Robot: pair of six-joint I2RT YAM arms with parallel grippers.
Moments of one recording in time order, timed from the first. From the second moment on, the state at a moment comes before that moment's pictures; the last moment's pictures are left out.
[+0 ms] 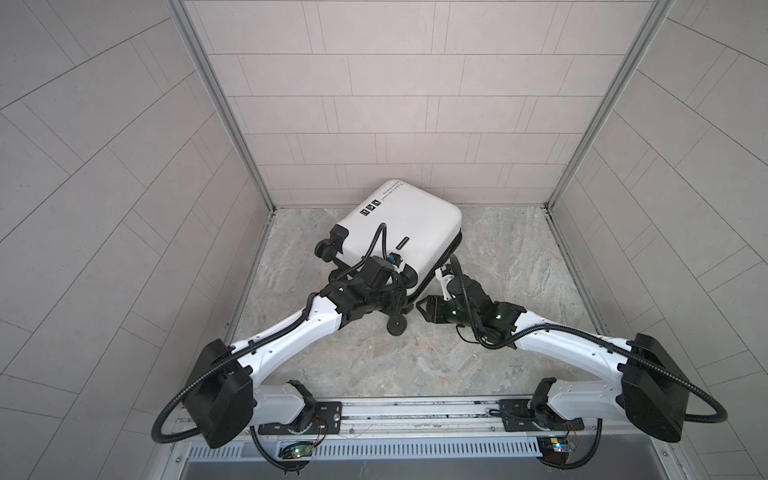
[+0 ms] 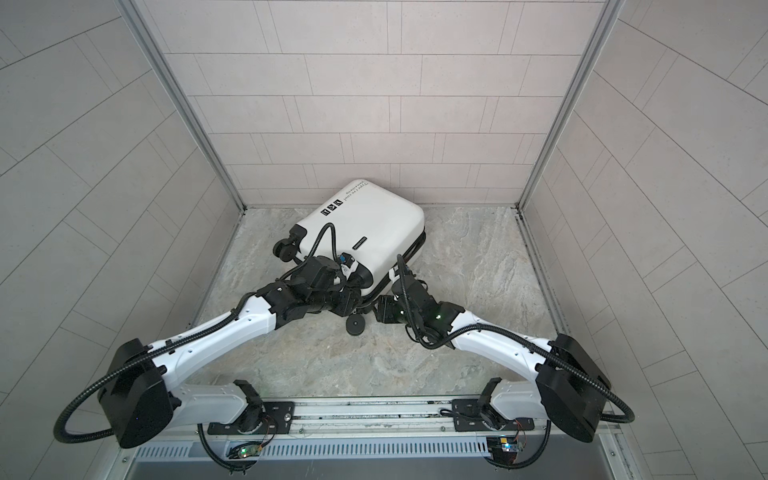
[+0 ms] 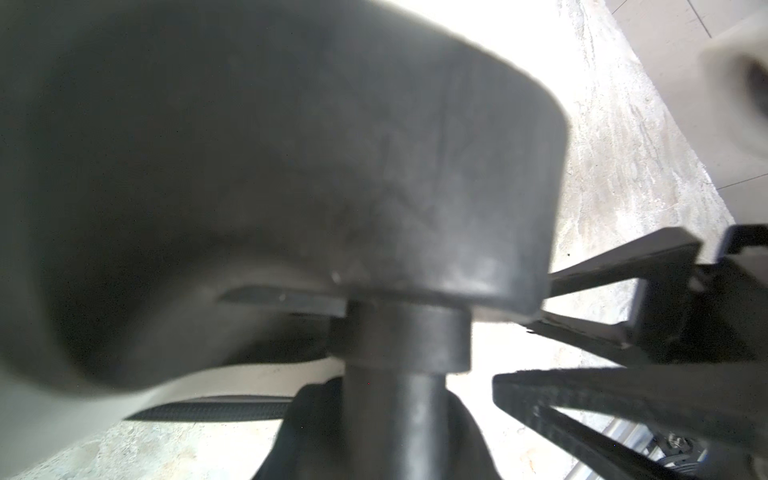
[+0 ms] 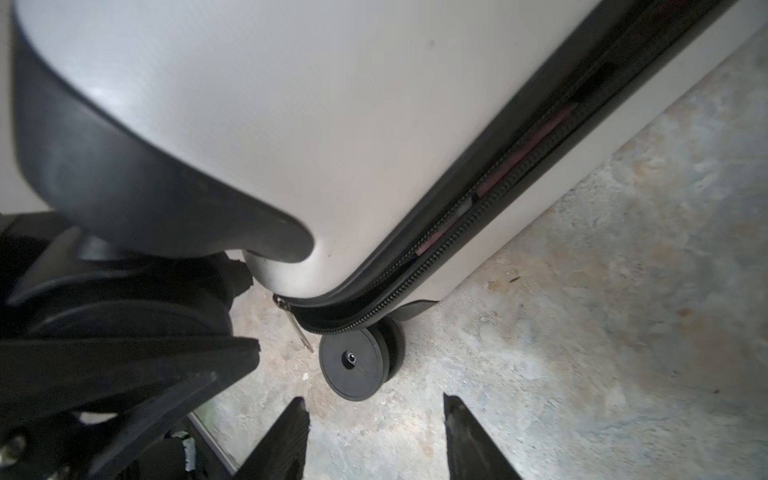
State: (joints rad) left arm -0.72 1.30 0.95 -0.48 0.09 -0.30; right arm 0.80 1.27 0.72 -0.08 -0.05 0.83
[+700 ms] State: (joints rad) left arm -0.74 1.40 1.06 -0.51 0.10 -0.34; right arm 0.81 1.35 0.50 0.41 -0.05 0.78
